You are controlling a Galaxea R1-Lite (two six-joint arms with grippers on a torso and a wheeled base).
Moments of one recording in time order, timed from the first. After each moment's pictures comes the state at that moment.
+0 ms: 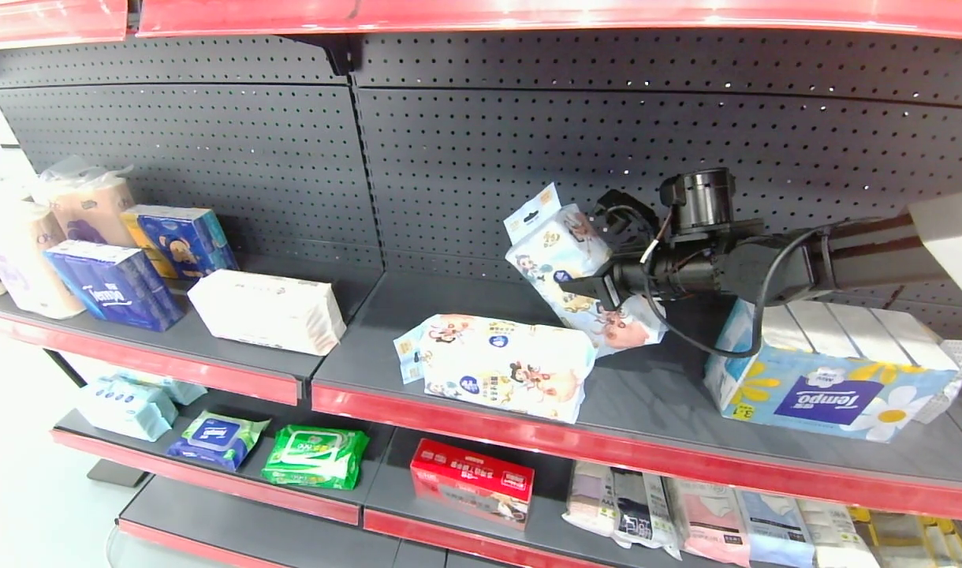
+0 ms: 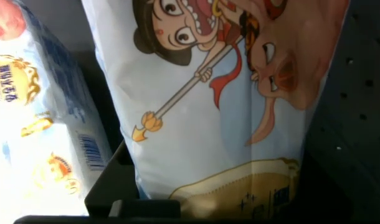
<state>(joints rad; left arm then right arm) 0.00 0.00 0.00 0.00 -0.01 0.01 0.31 2.13 -1.49 -0.15 0.34 -0.43</state>
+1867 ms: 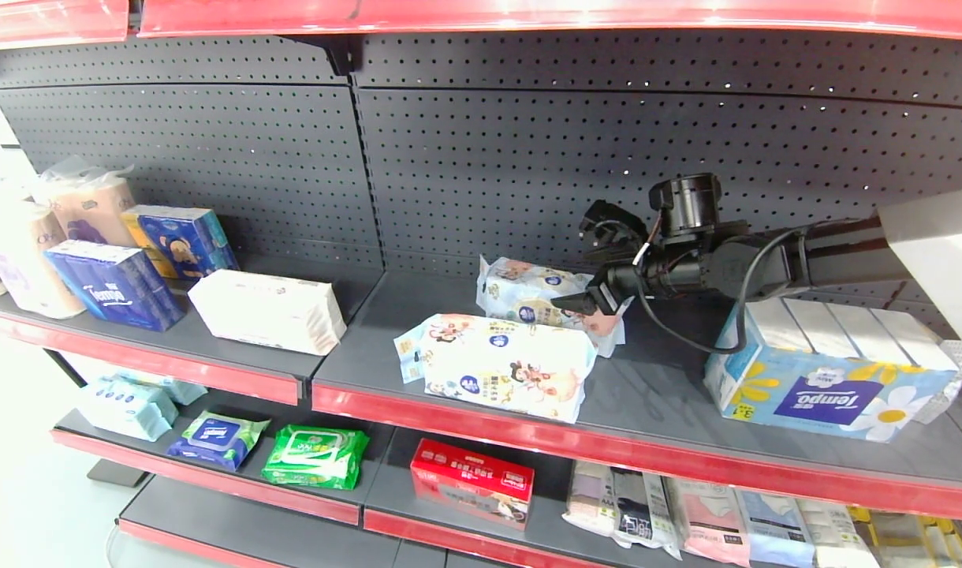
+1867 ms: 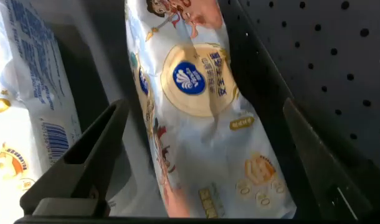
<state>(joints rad) 0.00 0.00 0.00 0.00 -0.01 0.01 0.30 2.19 -1.57 -0.09 0.35 -0.58</state>
